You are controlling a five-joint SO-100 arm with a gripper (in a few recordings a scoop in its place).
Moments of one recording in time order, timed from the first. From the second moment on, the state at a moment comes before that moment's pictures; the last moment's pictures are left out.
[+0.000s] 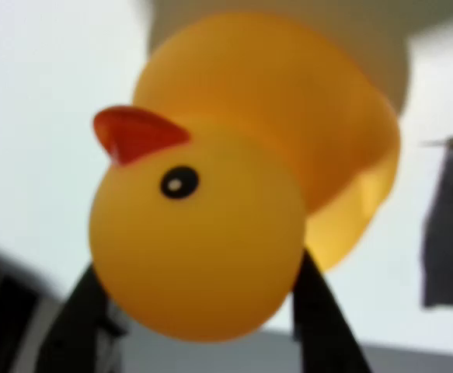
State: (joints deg) arm -62.6 53.6 48.8 77.9 -28.1
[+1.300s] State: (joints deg) arm -62.8 71.6 45.0 100.9 -22.3
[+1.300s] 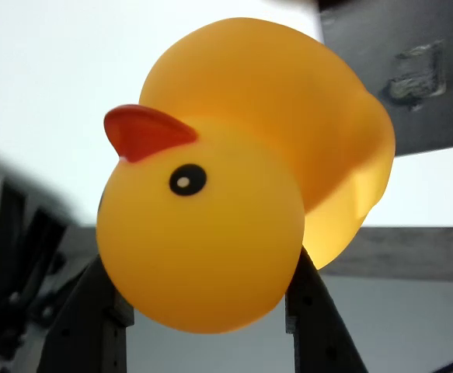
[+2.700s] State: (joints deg) arm -62.6 105.7 74.9 103.7 -22.3
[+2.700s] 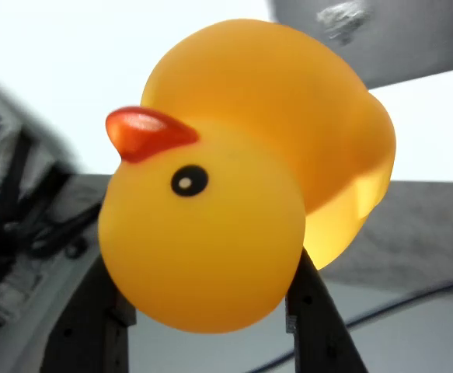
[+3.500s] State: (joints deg) arm -62.6 112.1 115.8 79.0 -22.3
